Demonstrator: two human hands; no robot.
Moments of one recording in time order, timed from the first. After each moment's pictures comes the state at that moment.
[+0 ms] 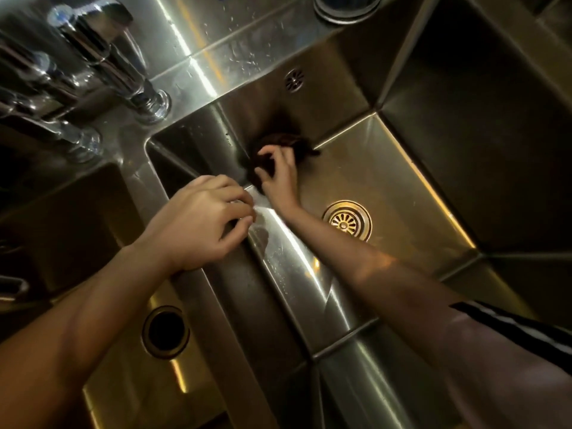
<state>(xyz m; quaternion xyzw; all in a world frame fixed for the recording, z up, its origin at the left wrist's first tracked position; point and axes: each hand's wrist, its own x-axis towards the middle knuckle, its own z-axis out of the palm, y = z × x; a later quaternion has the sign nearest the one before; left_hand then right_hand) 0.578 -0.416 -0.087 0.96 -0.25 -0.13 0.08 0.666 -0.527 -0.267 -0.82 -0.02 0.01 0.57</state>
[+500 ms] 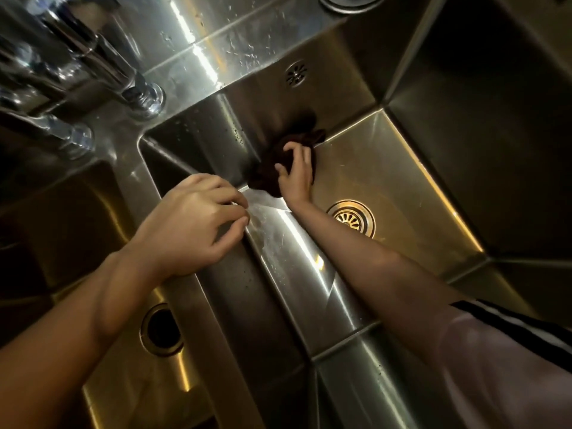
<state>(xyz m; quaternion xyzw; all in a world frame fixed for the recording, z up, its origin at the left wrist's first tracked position) 0.575 -0.417 -0.088 0.96 -0.23 -0.11 0.08 0.682 -0.545 -0.299 -0.85 0.05 0.02 0.53</state>
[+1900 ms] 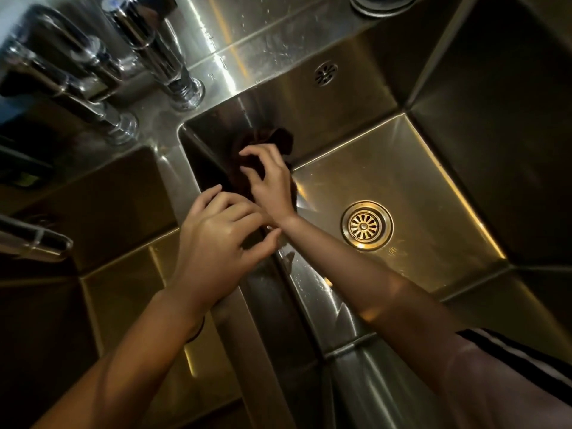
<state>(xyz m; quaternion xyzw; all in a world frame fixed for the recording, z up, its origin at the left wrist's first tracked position) 0.518 -0.442 -0.085 0.99 -0.08 0.01 0.13 0.629 -0.492 -0.219 -0.77 -0.12 -0.03 0.63</state>
